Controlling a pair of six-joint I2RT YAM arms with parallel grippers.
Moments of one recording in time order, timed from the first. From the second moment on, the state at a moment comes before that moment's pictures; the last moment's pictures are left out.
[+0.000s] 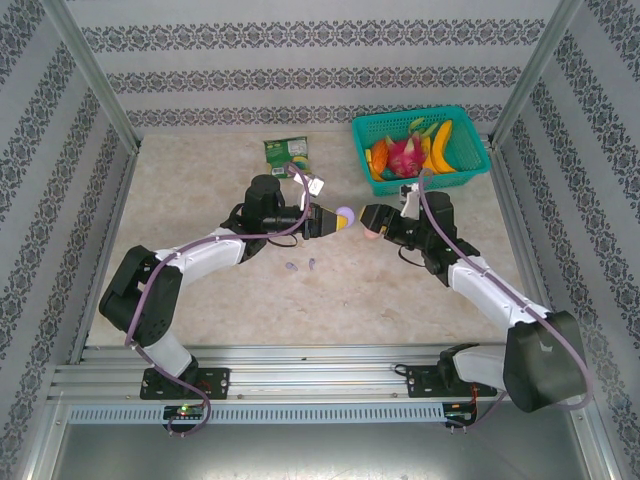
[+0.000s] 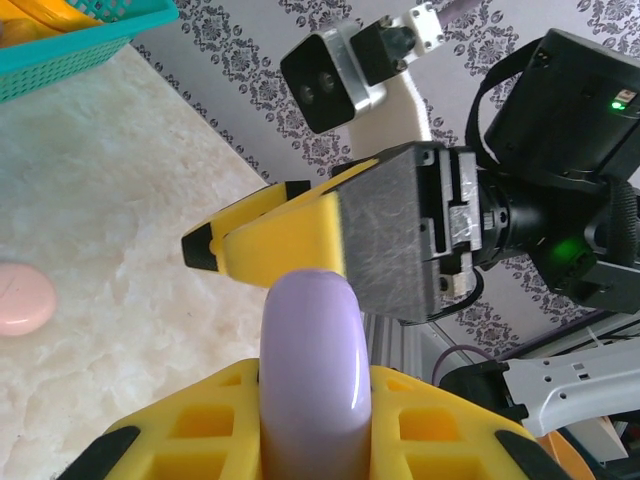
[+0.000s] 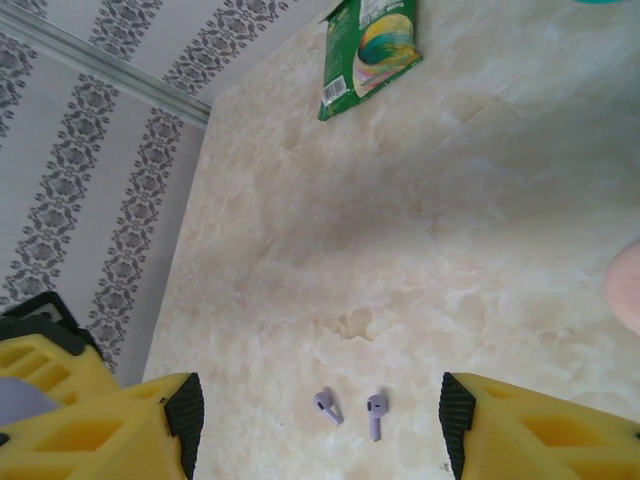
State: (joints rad) left arm -0.52 1.65 1.01 0.42 0.87 -0.58; right arm 0.26 1.22 0.70 0.06 -0.51 0.76
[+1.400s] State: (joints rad) left arm -0.52 1.68 1.04 0.37 0.87 -0.56; right arm 0.38 1.03 0.68 -0.01 -0.42 0.91
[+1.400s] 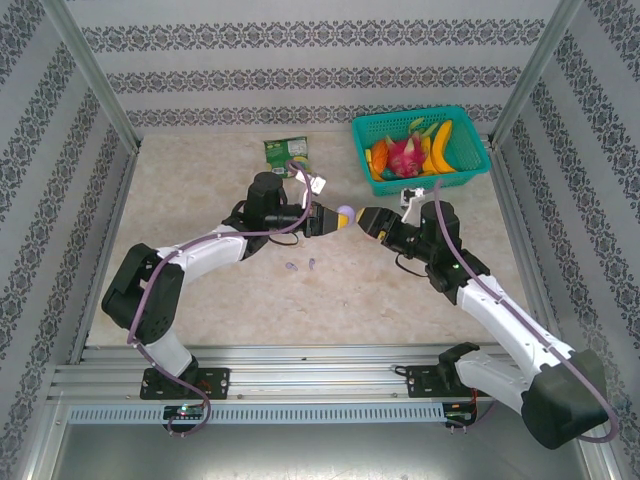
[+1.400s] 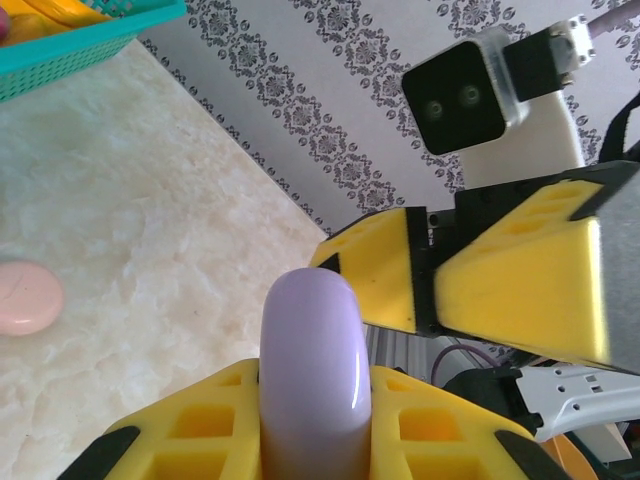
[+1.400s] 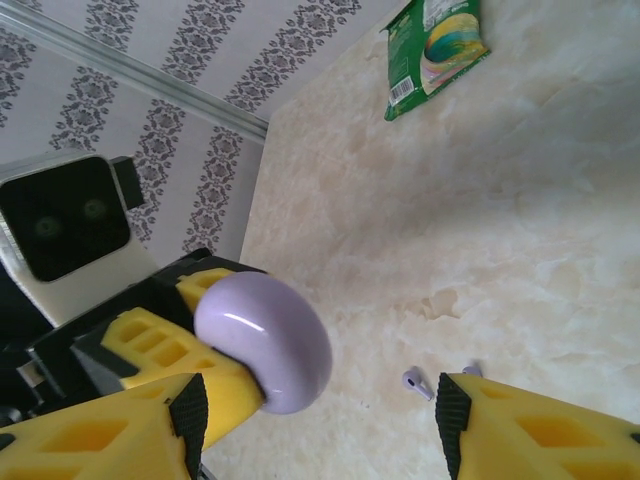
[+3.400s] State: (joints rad) left arm -0.52 1.69 1.04 0.39 0.88 -0.56; right arm 0.40 1.10 0.69 0.02 -0.44 0.91
